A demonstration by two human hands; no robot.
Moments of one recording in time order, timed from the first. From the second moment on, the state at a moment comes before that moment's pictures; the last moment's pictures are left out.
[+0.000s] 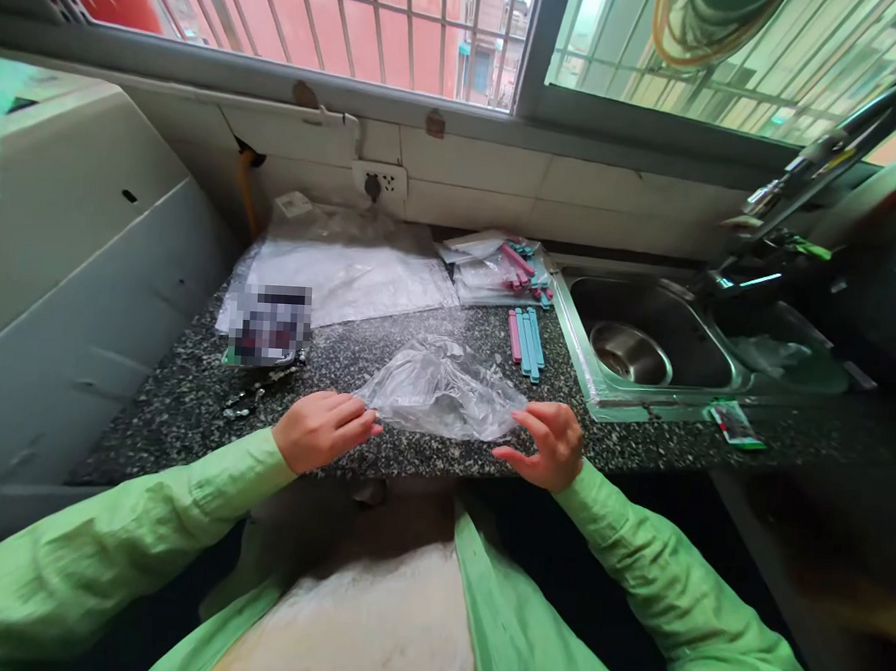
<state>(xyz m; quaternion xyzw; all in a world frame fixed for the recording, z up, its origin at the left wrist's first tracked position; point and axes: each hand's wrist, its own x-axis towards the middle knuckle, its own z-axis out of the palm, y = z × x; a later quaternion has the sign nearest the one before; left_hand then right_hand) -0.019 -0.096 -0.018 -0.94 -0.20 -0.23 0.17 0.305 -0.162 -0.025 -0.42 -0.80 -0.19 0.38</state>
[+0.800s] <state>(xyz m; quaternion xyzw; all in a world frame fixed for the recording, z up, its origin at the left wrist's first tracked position) -0.039 -0.063 -0.005 -0.86 -0.42 -0.28 0.04 0.288 -0.113 0.039 -0.47 -0.72 0.08 0.50</state>
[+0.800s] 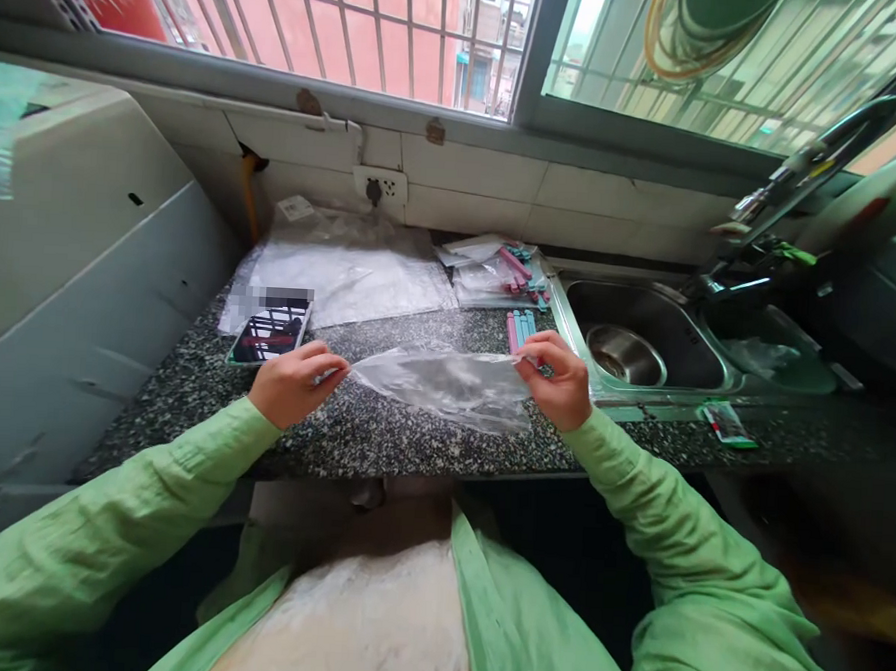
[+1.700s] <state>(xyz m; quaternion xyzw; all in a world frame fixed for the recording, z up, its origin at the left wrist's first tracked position) -0.060 -0.085 0.074 -0.67 -0.46 -0.46 -0.35 0.292 -0.089 0.049 -0.57 -0.67 0.31 0.36</state>
